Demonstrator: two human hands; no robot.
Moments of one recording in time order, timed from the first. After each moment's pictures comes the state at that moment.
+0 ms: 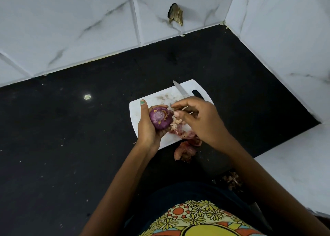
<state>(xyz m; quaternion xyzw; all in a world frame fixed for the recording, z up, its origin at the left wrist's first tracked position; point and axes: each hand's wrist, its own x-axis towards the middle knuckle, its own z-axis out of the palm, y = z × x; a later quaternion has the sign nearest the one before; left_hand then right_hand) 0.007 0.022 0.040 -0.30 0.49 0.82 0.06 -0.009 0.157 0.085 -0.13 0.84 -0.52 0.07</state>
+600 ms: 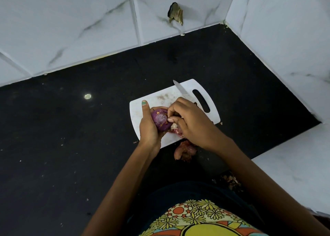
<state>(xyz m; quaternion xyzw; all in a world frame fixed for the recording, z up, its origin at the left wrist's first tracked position) 0.007 0.027 0.037 -0.31 0.49 0.81 0.04 -0.011 0.147 0.073 -0.27 0.89 -0.37 0.06</state>
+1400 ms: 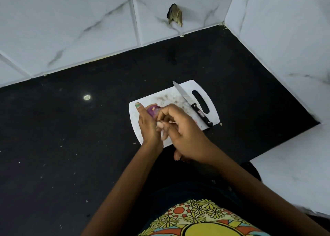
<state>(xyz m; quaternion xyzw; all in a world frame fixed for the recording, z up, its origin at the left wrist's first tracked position) -0.006 0.031 0.019 -0.38 0.52 0.77 -0.04 0.014 0.128 0.085 -0.20 0.78 -0.57 0.15</state>
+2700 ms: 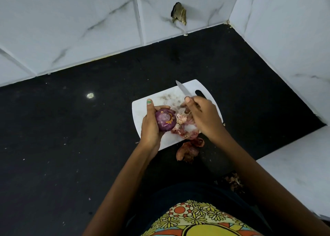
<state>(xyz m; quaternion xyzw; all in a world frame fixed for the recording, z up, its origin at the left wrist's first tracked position) 0.003 0.020 0.032 -0.27 0.55 0.79 0.04 -0.033 0.155 0.054 -0.04 0.88 -0.46 0.07</state>
